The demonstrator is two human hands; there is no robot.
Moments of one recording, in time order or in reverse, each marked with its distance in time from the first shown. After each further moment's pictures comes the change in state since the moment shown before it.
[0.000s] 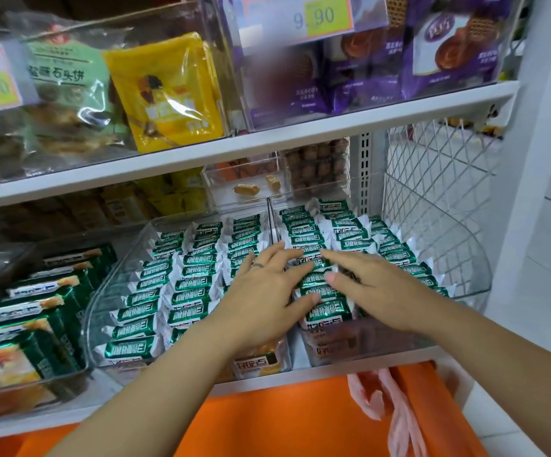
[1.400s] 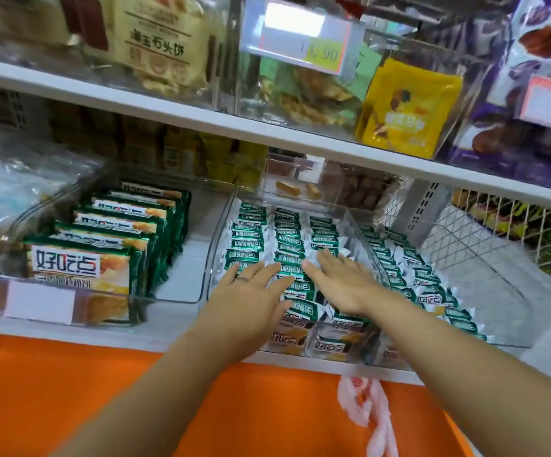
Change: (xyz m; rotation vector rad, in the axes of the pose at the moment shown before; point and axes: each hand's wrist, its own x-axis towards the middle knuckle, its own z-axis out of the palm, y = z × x) left_hand -0.131 -0.110 0.013 -0.115 0.072 -0.188; right_hand 0.078 -0.146 0.079 -0.497 -0.265 0.209
